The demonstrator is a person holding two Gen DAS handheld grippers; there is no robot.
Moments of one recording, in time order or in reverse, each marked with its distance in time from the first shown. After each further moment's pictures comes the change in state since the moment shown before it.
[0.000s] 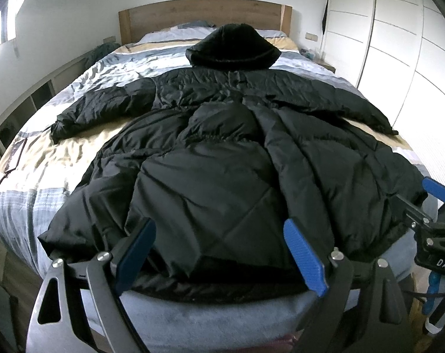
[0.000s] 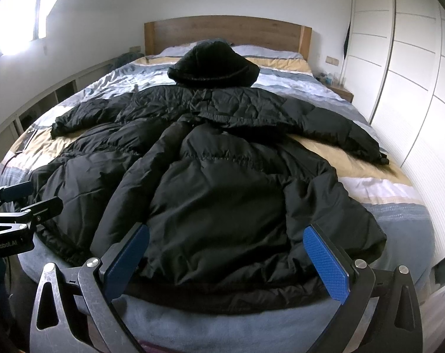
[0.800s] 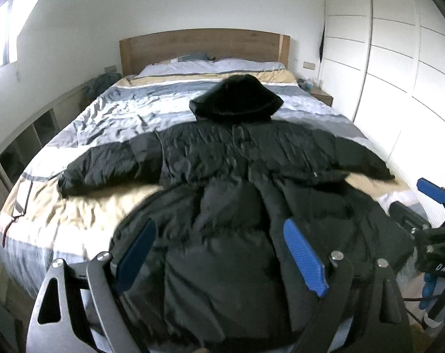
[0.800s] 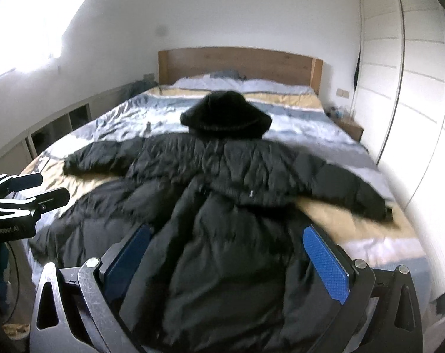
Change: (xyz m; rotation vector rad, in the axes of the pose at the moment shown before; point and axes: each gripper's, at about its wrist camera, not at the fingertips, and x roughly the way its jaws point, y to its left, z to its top) left arm -0.040 0.021 0.114 0.007 -0.147 0.005; right arm -0.021 0.001 0.099 -0.034 -0.150 0.053
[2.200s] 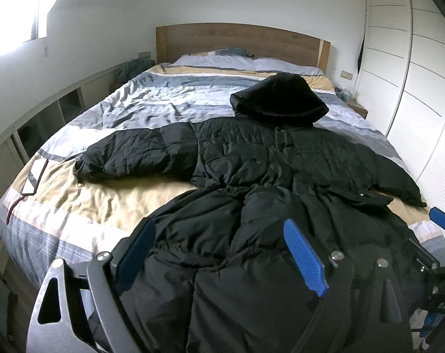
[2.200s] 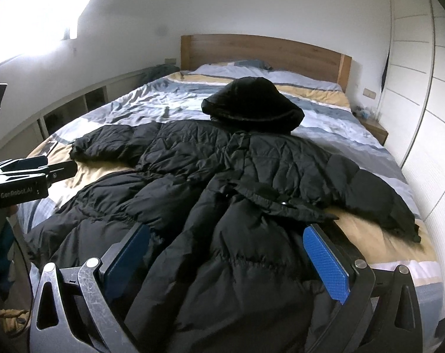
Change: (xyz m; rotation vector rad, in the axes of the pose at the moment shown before) left arm 0.049 0.040 -0.002 -0.125 0.019 0.117; right arm 0.061 0.028 0.006 -0.076 0.061 0.087
